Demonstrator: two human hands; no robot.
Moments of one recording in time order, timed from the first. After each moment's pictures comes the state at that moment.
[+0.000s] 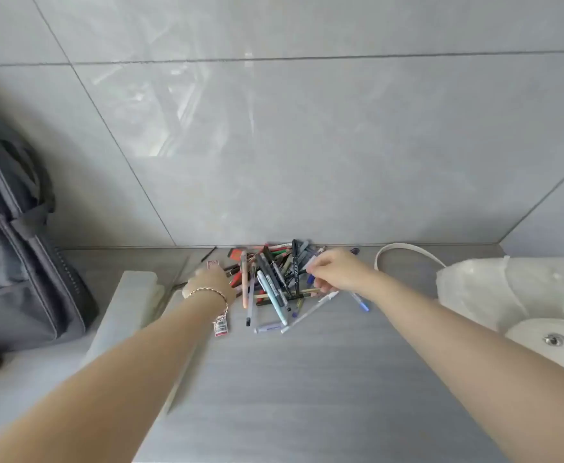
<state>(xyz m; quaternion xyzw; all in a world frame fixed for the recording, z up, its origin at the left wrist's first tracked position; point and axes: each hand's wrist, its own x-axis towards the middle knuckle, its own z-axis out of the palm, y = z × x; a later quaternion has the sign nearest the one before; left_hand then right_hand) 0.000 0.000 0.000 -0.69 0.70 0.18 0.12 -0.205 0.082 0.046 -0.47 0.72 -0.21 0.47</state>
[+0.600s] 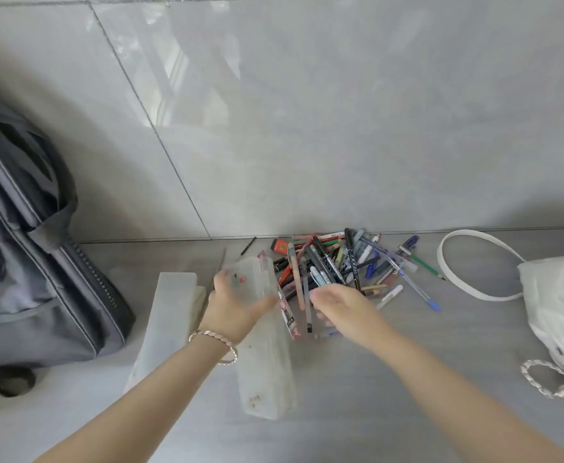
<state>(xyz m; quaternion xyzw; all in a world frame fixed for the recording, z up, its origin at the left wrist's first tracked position) 0.078 -0.007 0.012 -0.67 0.57 0.48 -0.10 -0.093 0.064 0.008 -0.45 0.70 -0.26 0.49</state>
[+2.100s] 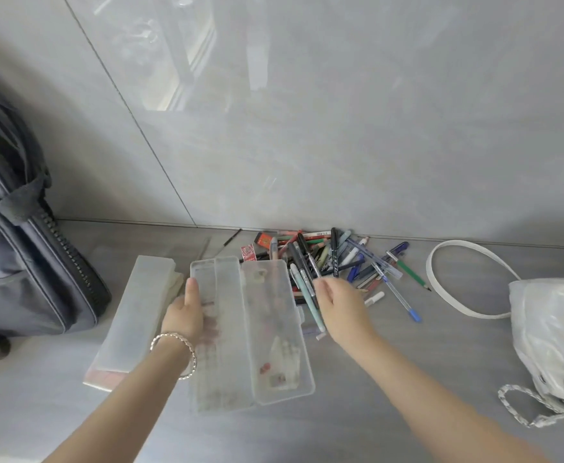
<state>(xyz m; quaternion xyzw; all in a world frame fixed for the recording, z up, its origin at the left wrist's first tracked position) 0.064 0.014 0.013 -0.77 0.37 0.47 -0.21 -0.131 0.065 -0.029 -0.49 0.76 -0.24 0.34</state>
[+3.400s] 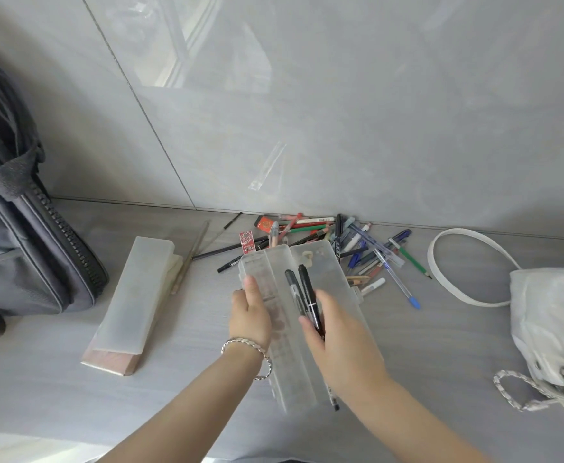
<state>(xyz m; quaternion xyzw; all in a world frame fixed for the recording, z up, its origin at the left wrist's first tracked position) 0.007 0.053 -0.017 -0.73 0.36 0.52 -0.25 -0.099 0.119 0.012 -0.57 0.75 -0.17 0.29</state>
